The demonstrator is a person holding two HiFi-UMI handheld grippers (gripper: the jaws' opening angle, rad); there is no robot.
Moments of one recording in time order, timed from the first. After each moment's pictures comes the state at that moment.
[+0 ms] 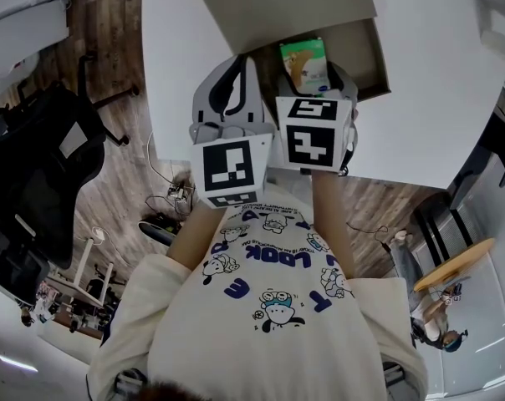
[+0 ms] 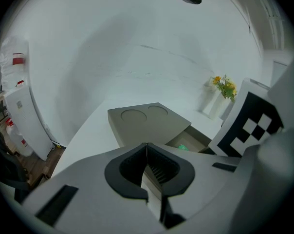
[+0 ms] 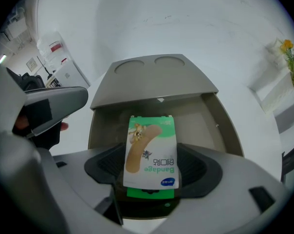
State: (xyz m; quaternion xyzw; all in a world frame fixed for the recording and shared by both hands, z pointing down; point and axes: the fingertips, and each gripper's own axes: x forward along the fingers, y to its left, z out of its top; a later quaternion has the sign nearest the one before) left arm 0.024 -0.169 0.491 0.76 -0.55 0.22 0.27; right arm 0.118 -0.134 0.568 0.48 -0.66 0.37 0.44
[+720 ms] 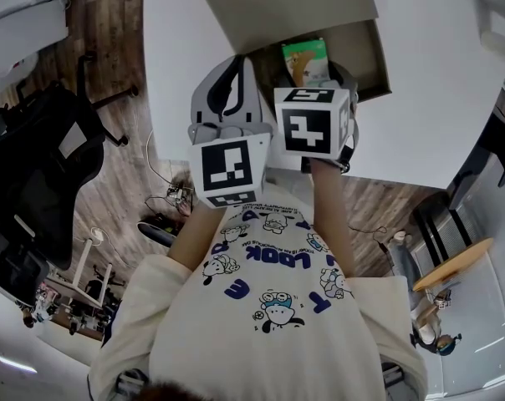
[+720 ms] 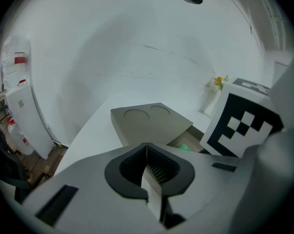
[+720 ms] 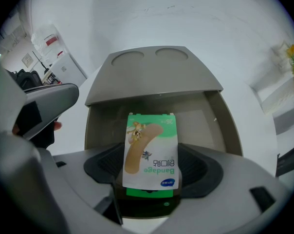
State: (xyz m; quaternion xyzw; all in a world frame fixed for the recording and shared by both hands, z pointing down) left arm 0.016 -0.167 0.493 0.75 -0.56 0.21 0.27; right arm 0.119 -0.132 0.575 0.47 -0.63 0.38 0.49
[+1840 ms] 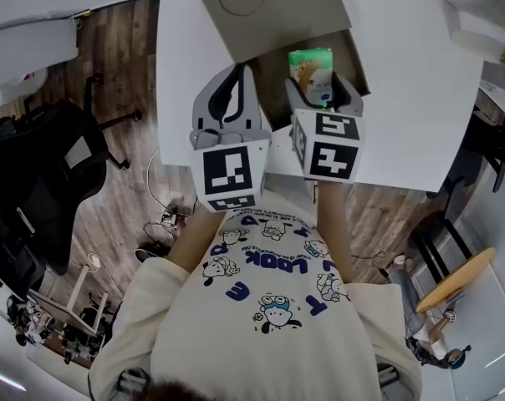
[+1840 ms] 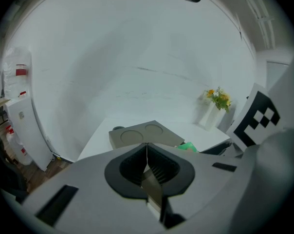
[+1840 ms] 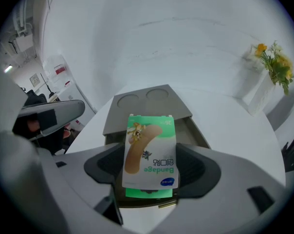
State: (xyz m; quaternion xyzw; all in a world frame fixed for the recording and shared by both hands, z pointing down) left arm 0.017 -0.164 0.436 0.78 -0.57 0.17 0.22; right arm 0.132 -0.142 0.507 0.53 -0.70 0.34 0.34
